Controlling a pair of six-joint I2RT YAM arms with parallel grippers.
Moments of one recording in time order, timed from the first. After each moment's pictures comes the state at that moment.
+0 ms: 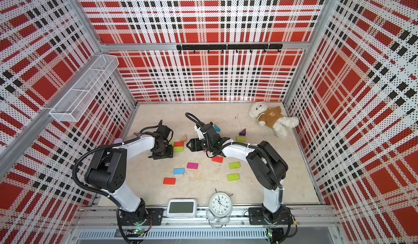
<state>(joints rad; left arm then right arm) -0.23 1.71 0.99 -0.70 -0.07 -0.35 0.76 1.85 1.17 0.05 -0.31 0.55</state>
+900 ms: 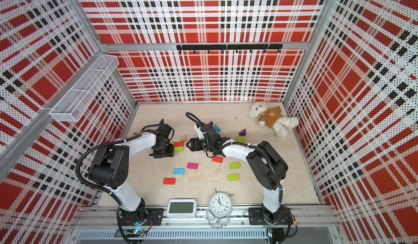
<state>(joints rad) -0.24 1.76 1.05 -0.75 -0.06 -0.33 0.76 1.85 1.17 0.05 -0.31 0.57</state>
